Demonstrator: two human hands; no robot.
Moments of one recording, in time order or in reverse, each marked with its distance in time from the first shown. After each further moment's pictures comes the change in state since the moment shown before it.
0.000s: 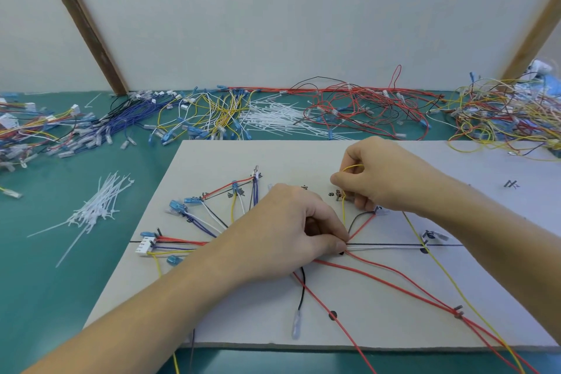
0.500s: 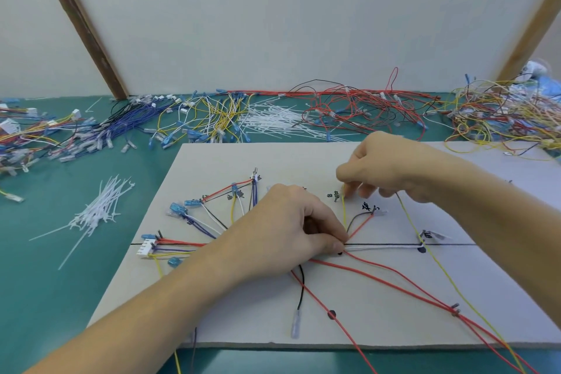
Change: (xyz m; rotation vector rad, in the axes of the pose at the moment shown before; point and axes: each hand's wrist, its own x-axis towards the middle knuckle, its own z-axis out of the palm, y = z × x) left_hand 0.002 0.004 -0.001 -0.002 0.004 -0.035; right_hand -0.001 -0.015 -0.020 0.158 -0.119 0.277
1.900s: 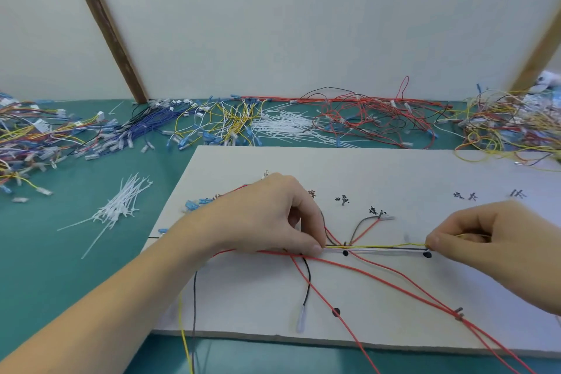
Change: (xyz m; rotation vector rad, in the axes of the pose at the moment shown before) left_hand -0.002 -0.007 -0.040 0.154 -0.203 0.003; right_hand -0.093 0.104 -0.010 0.086 0.132 -0.112
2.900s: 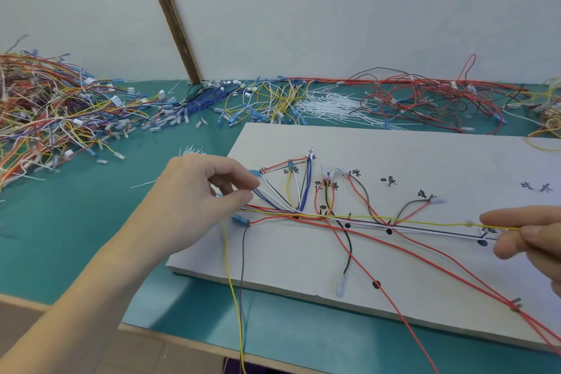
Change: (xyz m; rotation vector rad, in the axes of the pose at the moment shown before) left_hand -0.121 -0.015 -0.009 0.038 0.696 -0.376; right_hand 0.034 0.080 0.019 0.723 -0.076 0.061
